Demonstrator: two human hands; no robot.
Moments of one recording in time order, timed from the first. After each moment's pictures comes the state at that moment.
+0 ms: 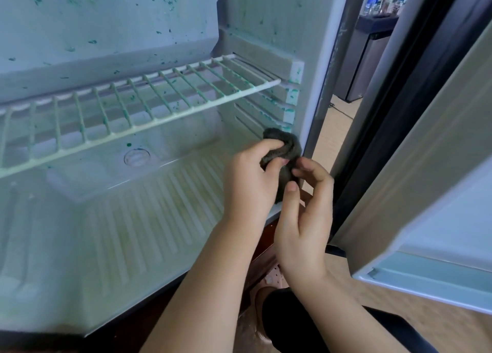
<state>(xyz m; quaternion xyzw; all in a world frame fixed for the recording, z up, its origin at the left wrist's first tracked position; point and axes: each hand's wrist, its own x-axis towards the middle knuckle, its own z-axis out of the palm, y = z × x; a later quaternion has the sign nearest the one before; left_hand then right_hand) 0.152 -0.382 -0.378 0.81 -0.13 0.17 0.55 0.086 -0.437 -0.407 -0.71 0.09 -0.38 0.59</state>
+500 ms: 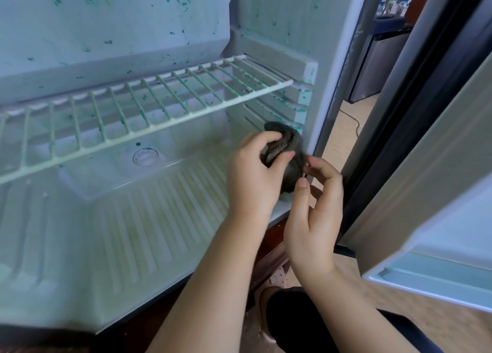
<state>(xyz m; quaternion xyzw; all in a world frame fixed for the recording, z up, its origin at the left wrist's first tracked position) 0.160 -0.373 -0.376 0.80 -0.13 0.22 0.54 0.092 -0.437 -0.409 -0.72 0.10 -0.40 0.56</state>
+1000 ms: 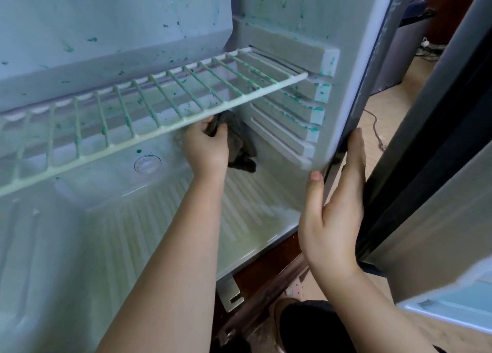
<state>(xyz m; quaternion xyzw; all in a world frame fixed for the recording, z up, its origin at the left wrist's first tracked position) 0.275 -0.329 -0.406 0.78 0.11 0.22 0.58 0.120 -0.450 -0.411 -0.77 0.08 -0.40 0.49</state>
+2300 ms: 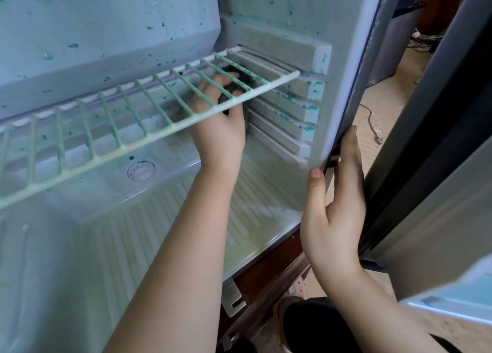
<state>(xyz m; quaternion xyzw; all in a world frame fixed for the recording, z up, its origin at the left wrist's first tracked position) 0.259 -0.353 -0.362 0.76 -0.13 0.40 0.50 0.121 -0.448 -0.409 -0.74 0.10 -0.39 0.54</state>
